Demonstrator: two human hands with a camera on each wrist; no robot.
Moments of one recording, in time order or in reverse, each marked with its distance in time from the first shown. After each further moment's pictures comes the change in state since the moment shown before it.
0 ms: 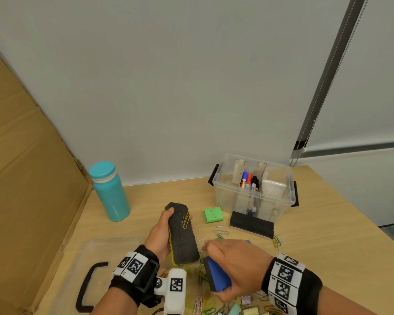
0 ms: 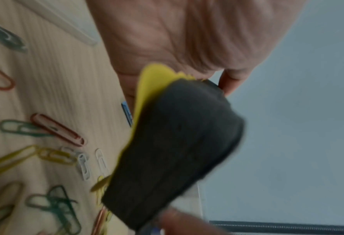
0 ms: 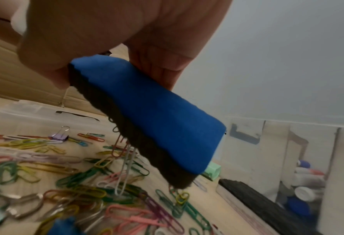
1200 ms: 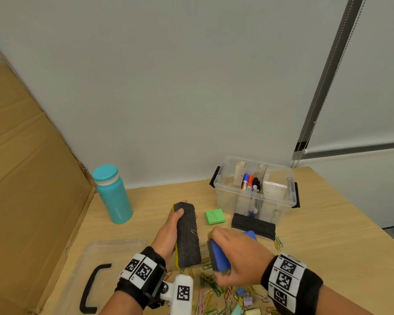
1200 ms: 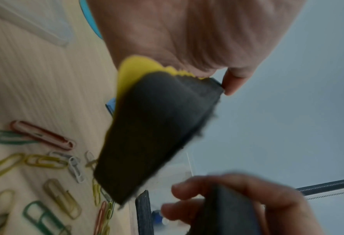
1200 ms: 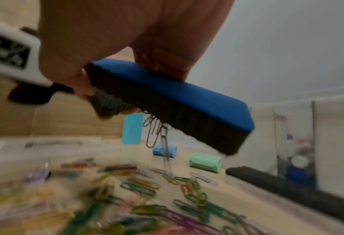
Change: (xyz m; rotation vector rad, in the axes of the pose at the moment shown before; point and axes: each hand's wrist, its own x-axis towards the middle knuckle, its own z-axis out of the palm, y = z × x) left_hand -0.007 0.000 0.009 0.144 -0.083 0.123; right_hand 0.002 0.005 0.000 0.087 0.187 0.114
